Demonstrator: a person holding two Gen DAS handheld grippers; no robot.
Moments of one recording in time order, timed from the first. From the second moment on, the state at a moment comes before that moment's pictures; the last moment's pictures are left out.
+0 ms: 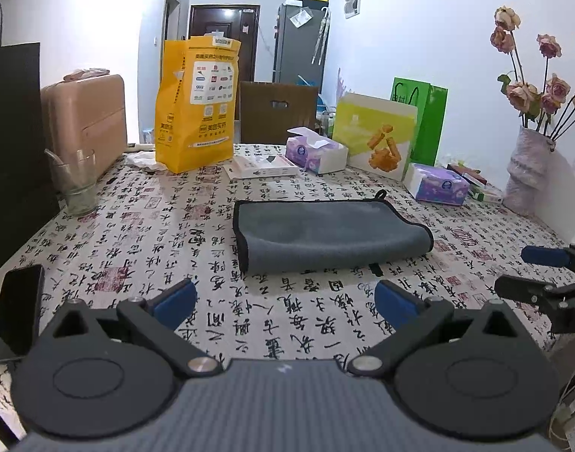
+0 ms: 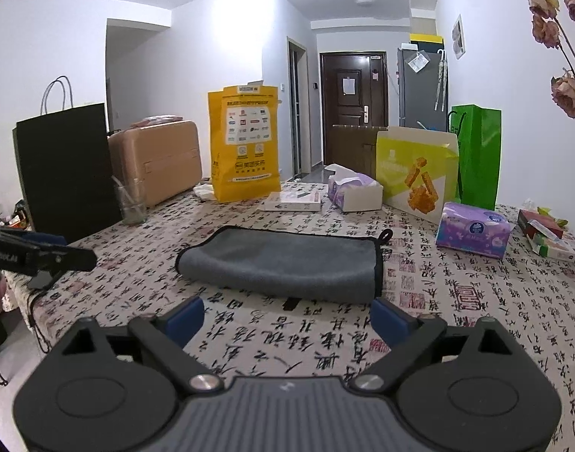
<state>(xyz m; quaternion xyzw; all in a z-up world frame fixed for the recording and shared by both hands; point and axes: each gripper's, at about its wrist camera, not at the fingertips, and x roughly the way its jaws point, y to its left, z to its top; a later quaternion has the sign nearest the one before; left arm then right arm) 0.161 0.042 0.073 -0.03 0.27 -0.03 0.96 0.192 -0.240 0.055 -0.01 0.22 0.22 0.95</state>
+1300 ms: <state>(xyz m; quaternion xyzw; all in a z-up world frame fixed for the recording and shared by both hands) 0.084 0.026 0.060 -0.01 0.24 -0.04 0.97 0.107 -0.229 0.039 0.01 0.20 0.22 0.96</state>
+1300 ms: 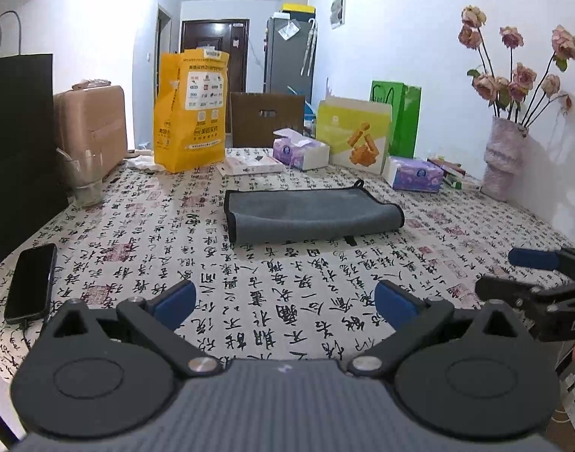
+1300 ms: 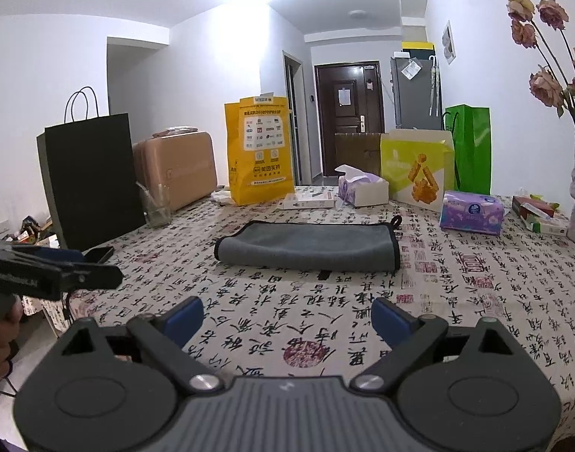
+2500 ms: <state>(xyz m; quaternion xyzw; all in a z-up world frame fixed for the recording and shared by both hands) 0.004 0.022 0.025 -0.02 0.19 -0.01 0.98 0.028 -0.215 0.025 0.01 0.17 0.20 0.96</state>
